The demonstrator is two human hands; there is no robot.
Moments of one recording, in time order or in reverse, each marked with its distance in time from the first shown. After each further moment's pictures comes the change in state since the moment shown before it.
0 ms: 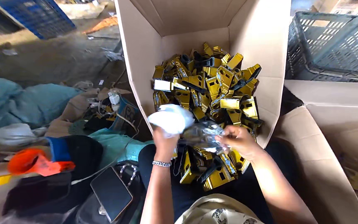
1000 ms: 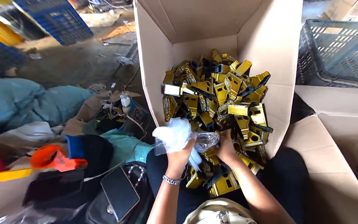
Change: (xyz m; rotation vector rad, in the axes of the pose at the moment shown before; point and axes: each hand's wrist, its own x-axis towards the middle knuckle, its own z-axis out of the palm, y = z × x) left_hand -0.028 0.003 0.012 -0.376 0.141 -0.203; right_hand 0.047 0.078 0.029 -0.852 0.117 0.134
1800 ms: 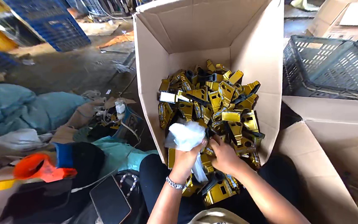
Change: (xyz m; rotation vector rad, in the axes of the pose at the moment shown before) left_hand -0.013 0.023 0.032 -0.118 -0.251 -0.154; right_hand -0.037 -0.044 -0.056 -0.201 -0.136 -0.287
